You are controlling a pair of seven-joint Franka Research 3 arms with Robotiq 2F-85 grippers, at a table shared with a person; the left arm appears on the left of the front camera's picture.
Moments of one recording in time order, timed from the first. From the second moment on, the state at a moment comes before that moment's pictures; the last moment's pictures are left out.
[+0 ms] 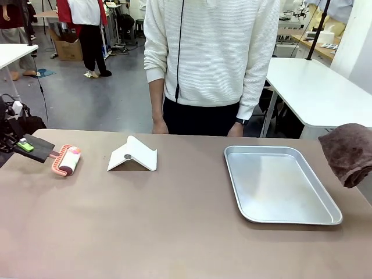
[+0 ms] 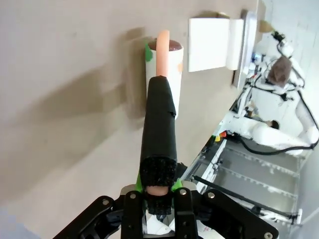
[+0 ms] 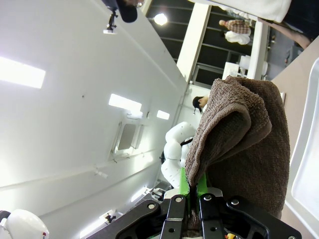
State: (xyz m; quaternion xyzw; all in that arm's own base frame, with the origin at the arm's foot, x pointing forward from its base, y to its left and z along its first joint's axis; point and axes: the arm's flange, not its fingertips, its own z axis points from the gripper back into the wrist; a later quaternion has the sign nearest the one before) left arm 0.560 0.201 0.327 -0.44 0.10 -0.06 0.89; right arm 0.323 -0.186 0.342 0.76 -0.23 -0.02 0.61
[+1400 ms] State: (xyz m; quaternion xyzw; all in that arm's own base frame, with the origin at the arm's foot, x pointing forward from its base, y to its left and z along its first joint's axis) left arm 0.371 0.278 0.400 -0.59 -0.02 -0.20 0.78; right arm 0.323 -0.186 0.342 0.76 -0.23 -0.02 0.61
